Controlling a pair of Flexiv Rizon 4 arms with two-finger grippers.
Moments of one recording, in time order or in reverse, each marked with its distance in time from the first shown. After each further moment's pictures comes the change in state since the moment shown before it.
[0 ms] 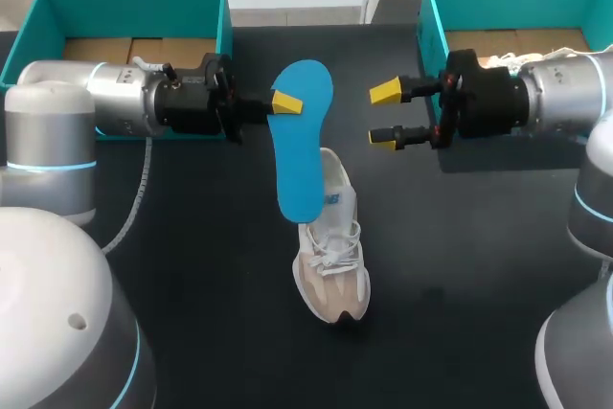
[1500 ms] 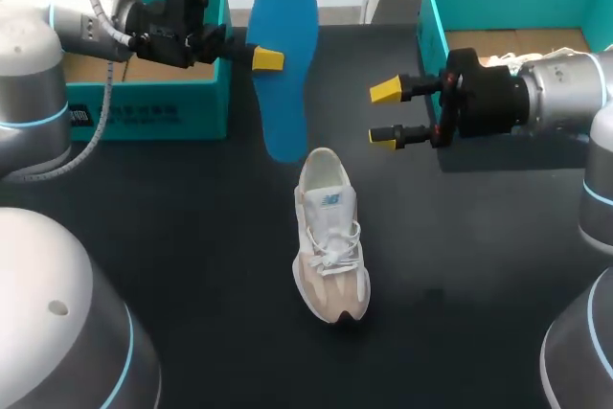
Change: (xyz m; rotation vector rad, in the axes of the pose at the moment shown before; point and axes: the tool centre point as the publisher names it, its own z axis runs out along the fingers) left arm 0.054 -0.030 -0.023 -0.146 -0.154 1.108; right arm 0.001 0.001 0.000 0.001 0.000 -0.001
